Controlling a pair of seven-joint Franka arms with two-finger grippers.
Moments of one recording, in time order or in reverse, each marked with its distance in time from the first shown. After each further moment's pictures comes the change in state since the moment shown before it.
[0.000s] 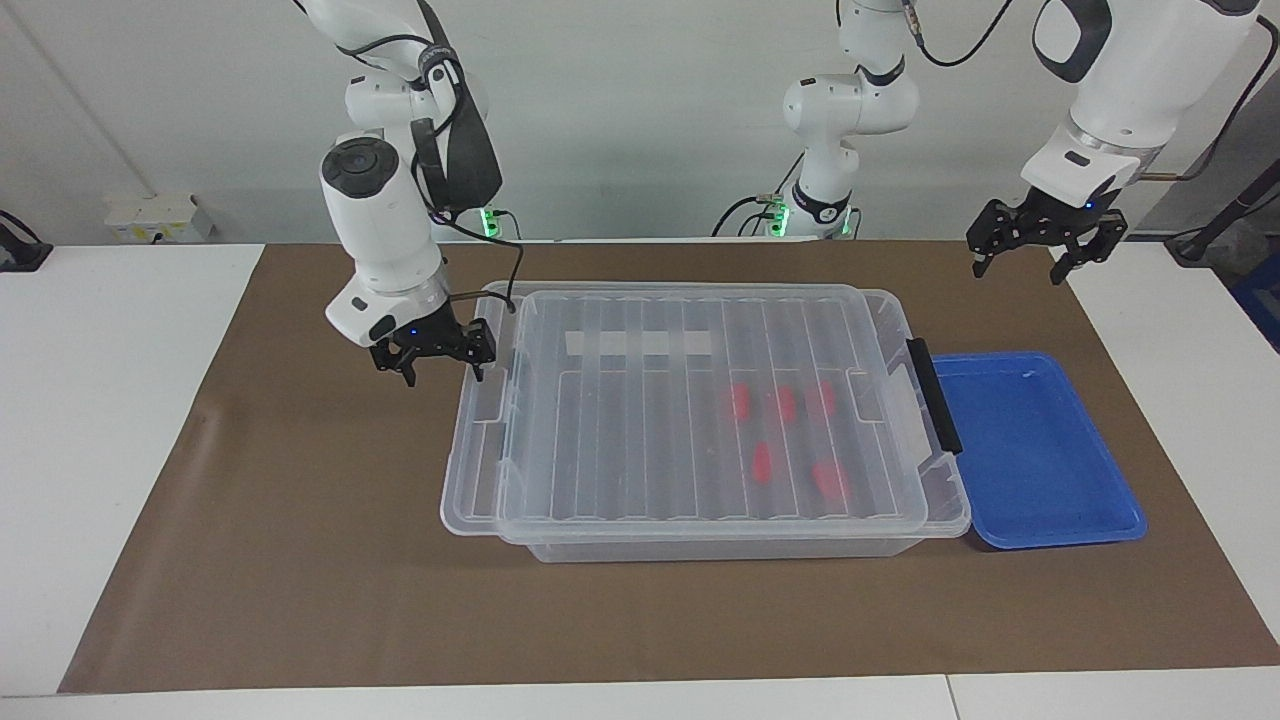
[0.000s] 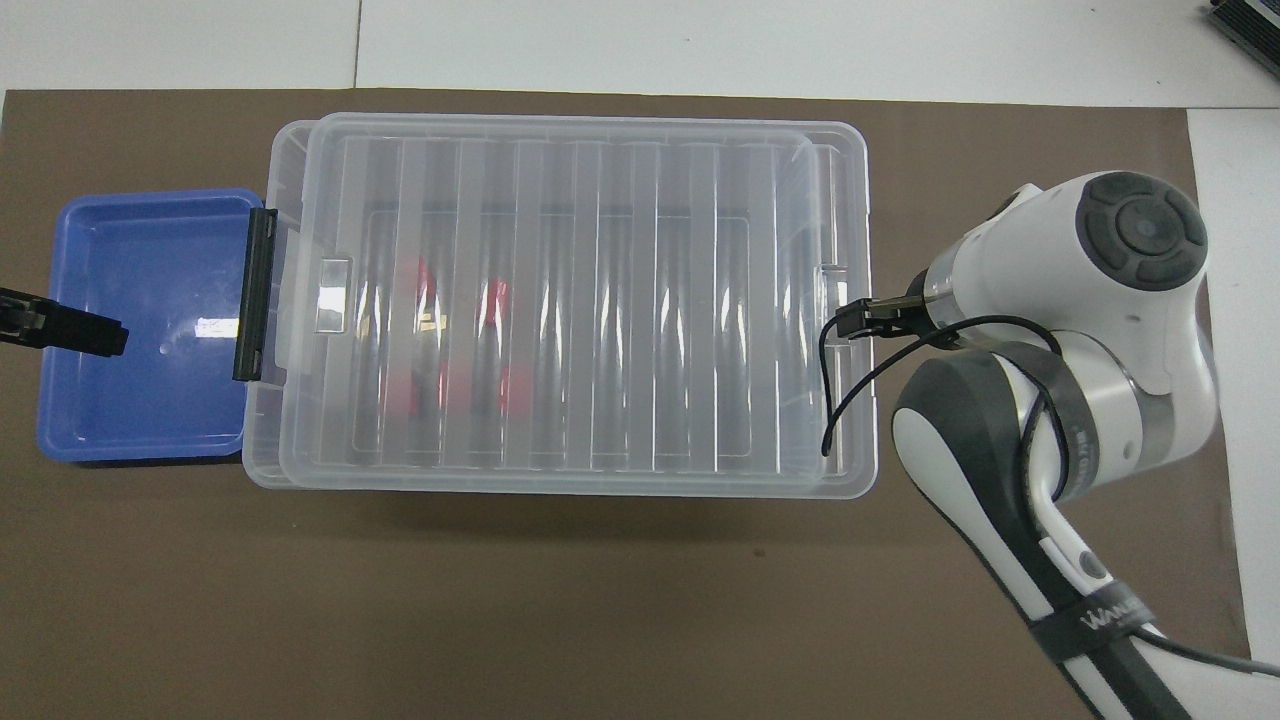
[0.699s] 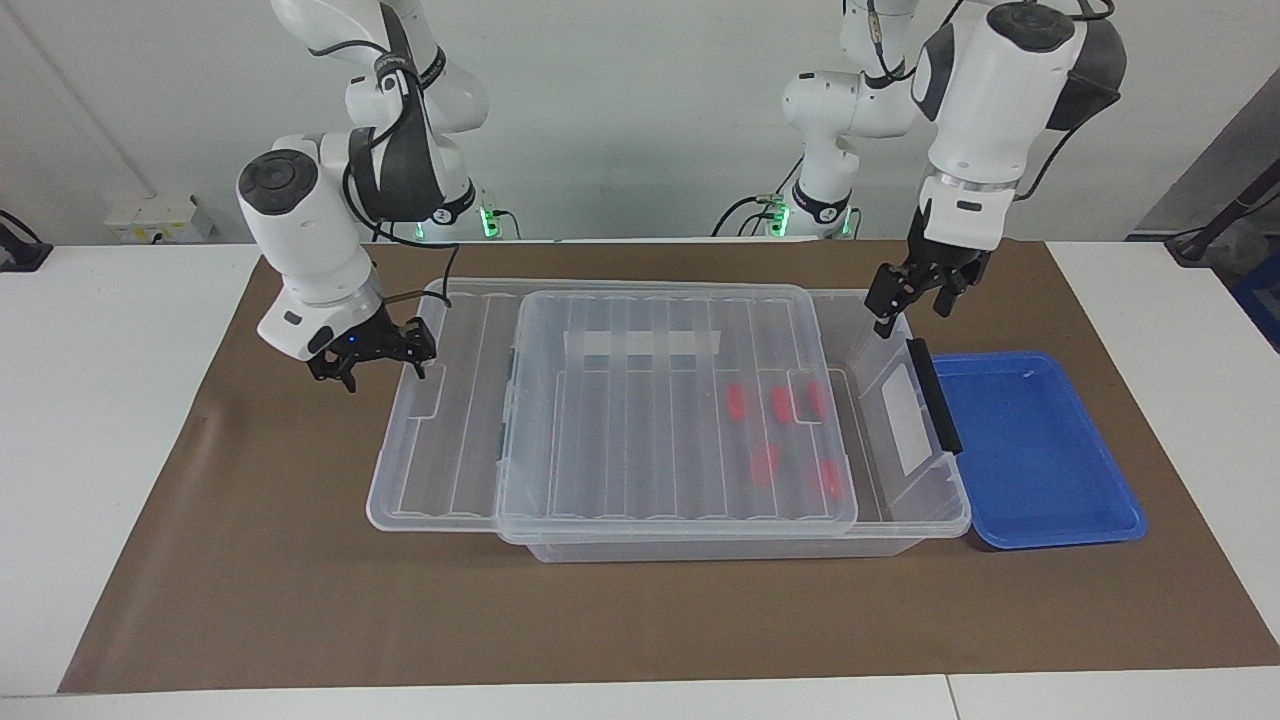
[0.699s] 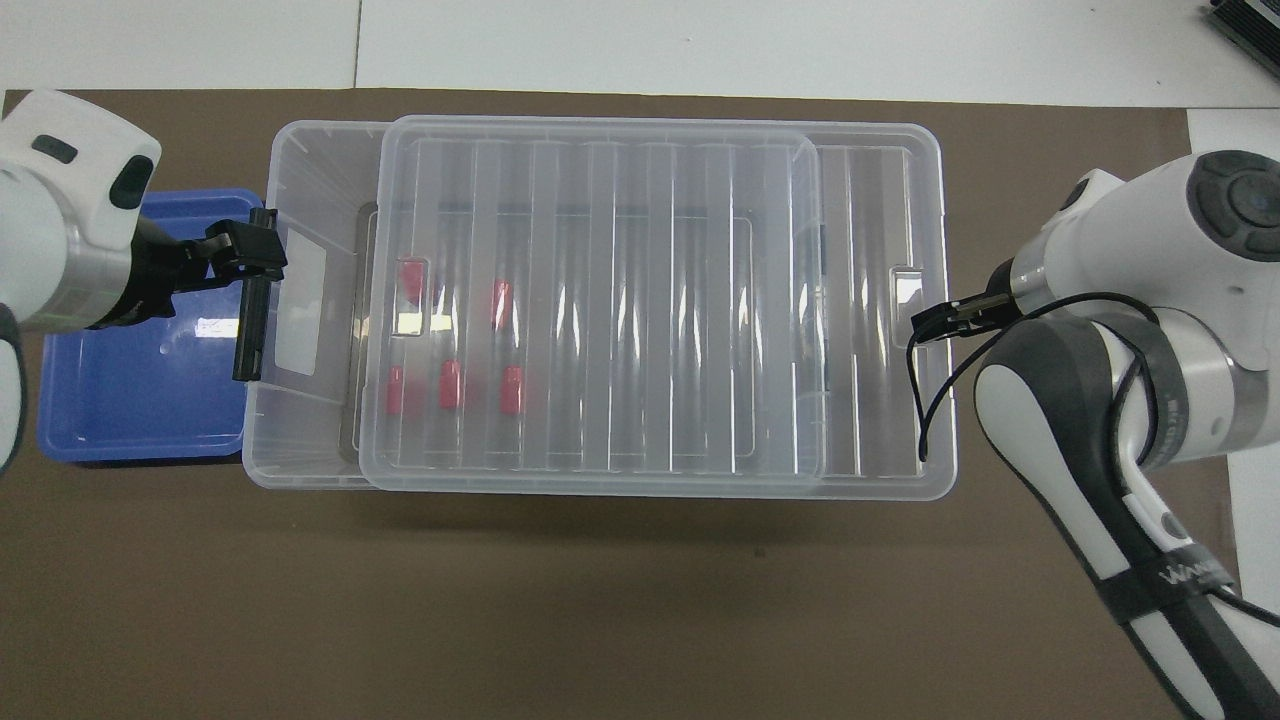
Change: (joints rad) left arm -0.237 0.072 -0.021 -0.073 0.048 0.264 -0.766; right arm -0.001 -0.002 -0.134 0.006 0.000 -0.065 -0.303
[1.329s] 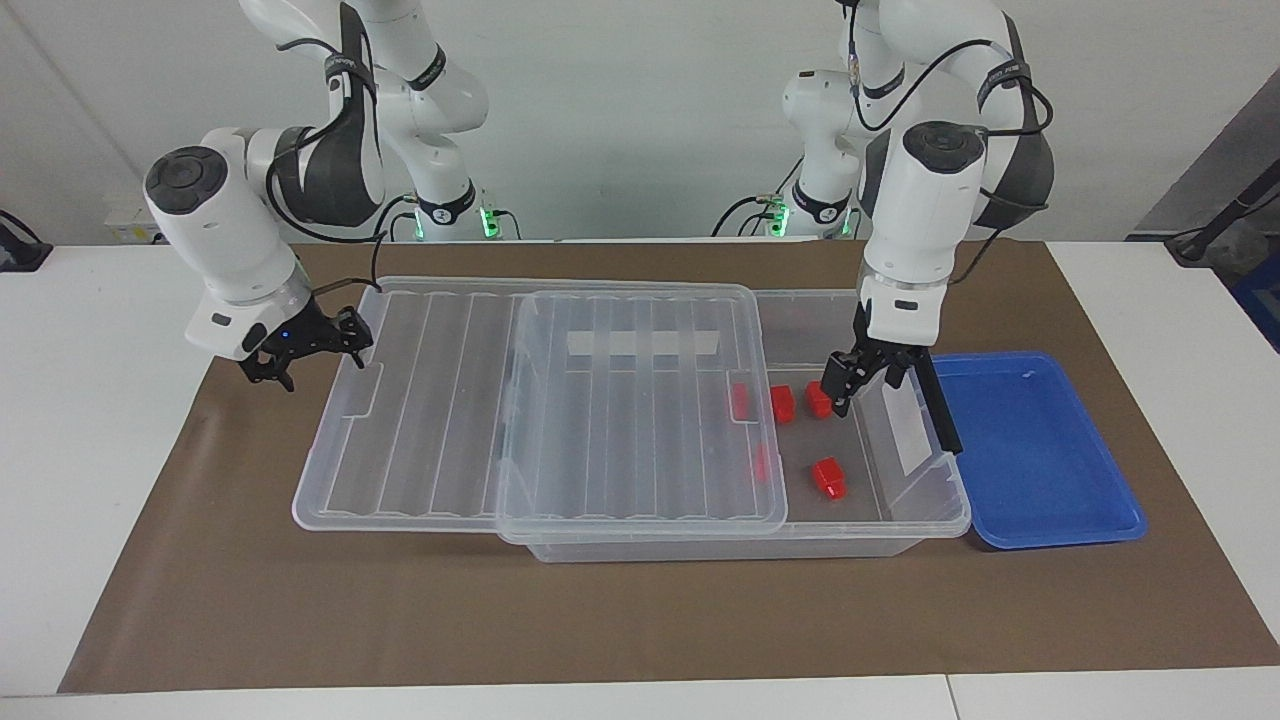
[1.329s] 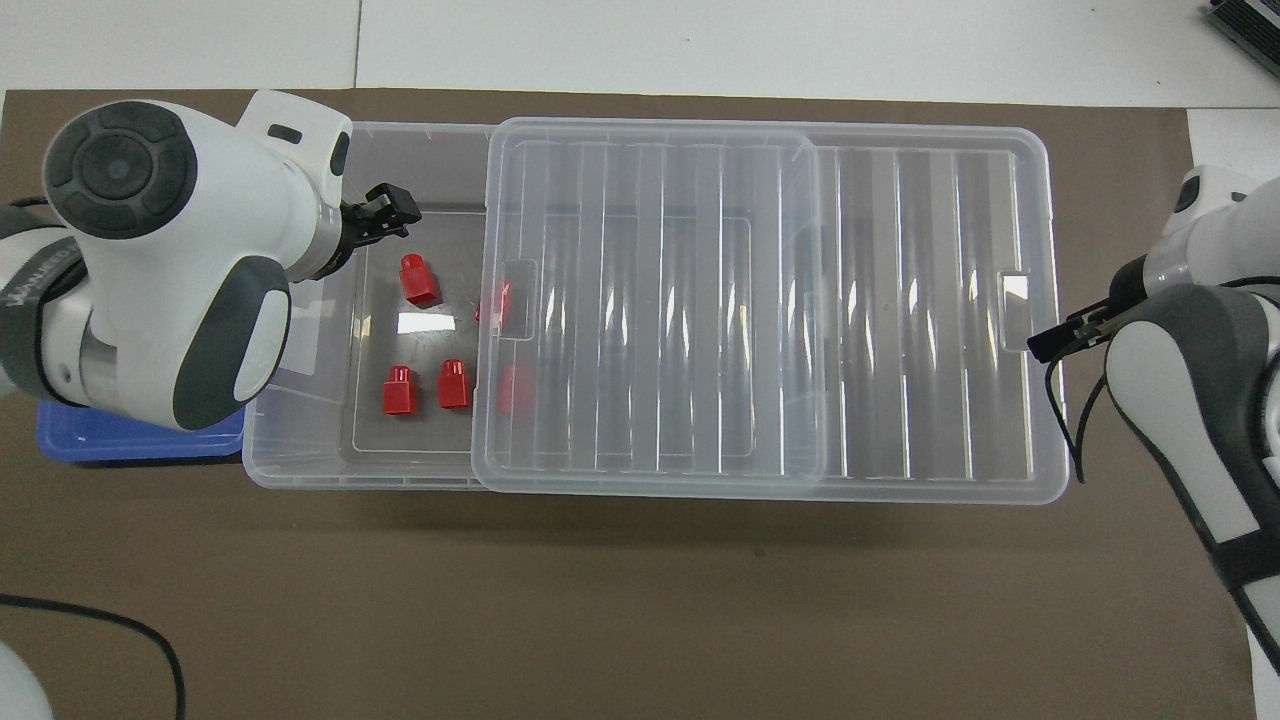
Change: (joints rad) left arm -0.045 0.183 0.003 0.017 0.027 0.203 -0.134; right arm 0.000 -0.006 -0.126 0.019 0.000 -0.042 -0.294
